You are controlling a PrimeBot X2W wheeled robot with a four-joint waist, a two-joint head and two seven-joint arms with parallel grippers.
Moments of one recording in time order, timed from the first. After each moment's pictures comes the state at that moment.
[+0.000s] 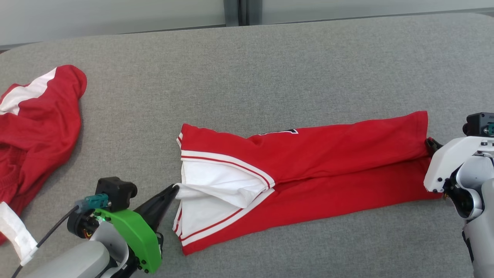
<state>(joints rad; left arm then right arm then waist) -0.56 0.74 -1.17 0.08 -1.14 0.10 -0.13 -0.40 -0.29 -0.09 0.47 0.34 0.13 0.41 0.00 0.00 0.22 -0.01</state>
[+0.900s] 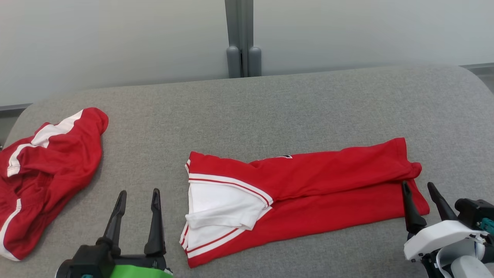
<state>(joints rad) 0.08 0.23 -0.31 -0.07 -0.44 0.16 -0.26 -0.08 -0.23 0.02 0.42 0.42 0.13 -0.23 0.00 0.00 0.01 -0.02</state>
